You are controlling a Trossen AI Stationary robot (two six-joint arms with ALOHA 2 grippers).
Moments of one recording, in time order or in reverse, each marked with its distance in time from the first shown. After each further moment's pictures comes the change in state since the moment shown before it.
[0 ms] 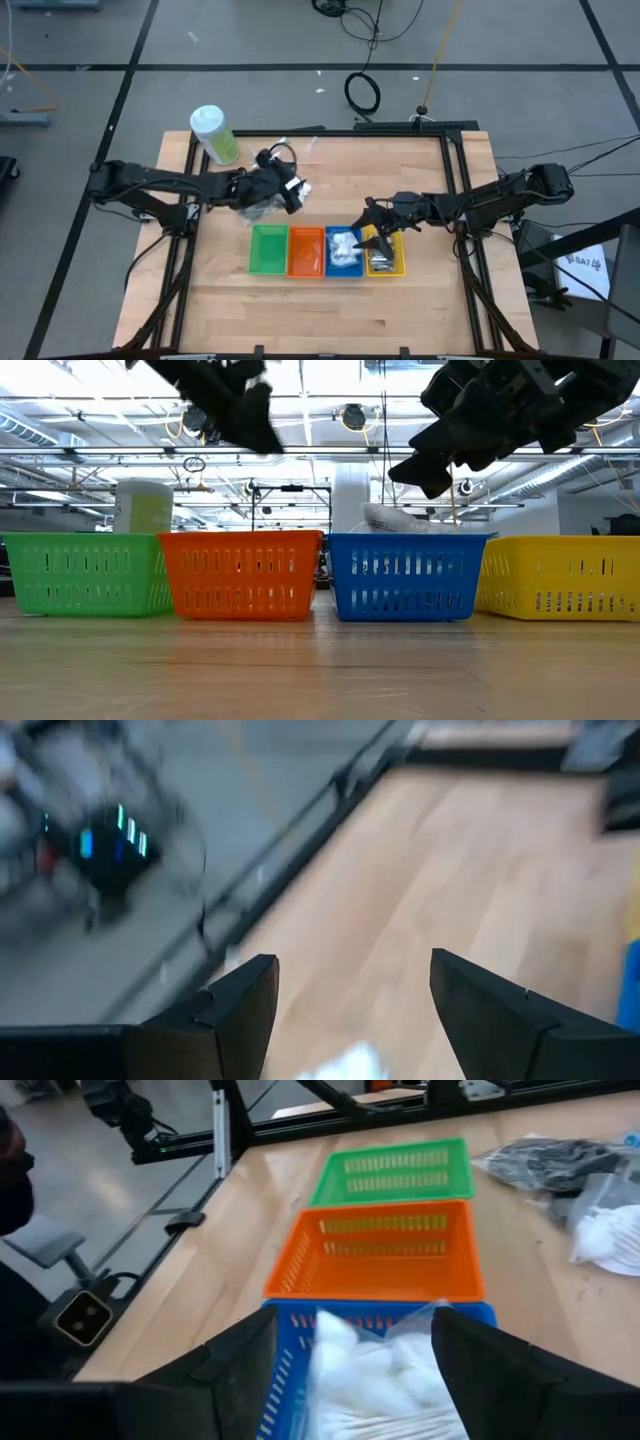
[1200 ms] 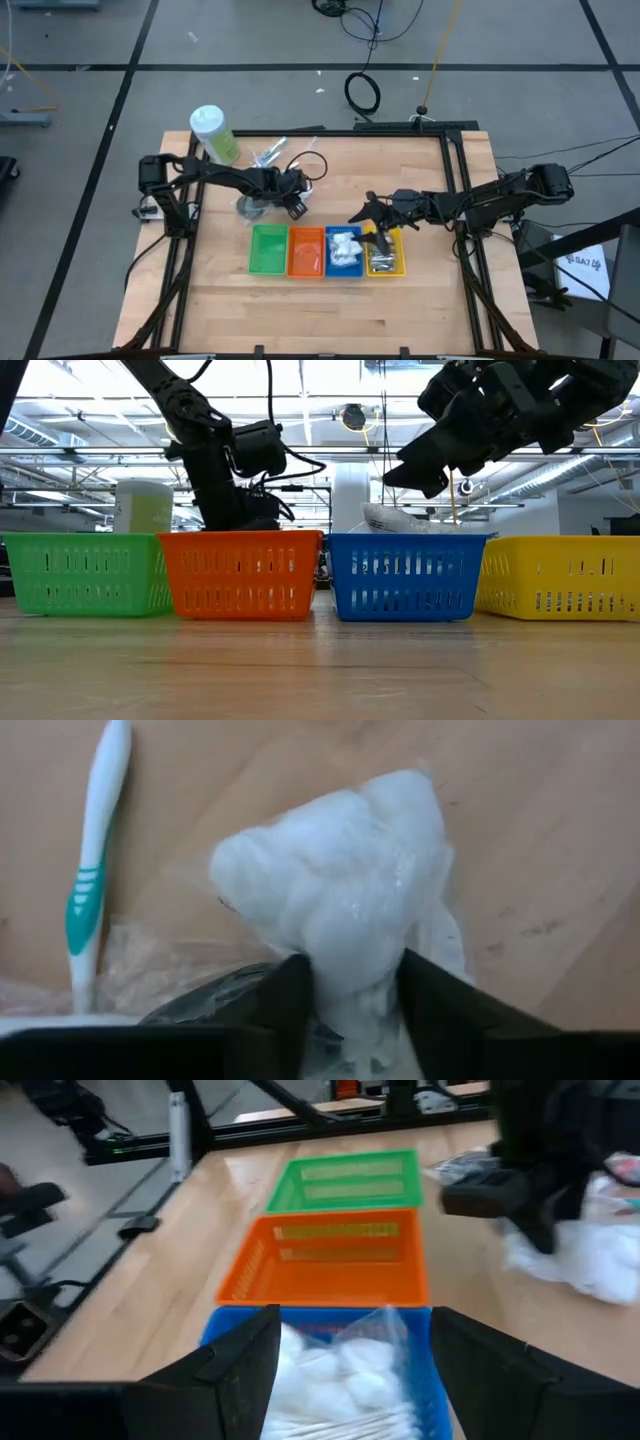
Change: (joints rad) left arm 0.209 0.418 0.001 -0.211 0.378 -0.330; right arm -0.025 0.000 0.000 -0.001 0.076 -0.041
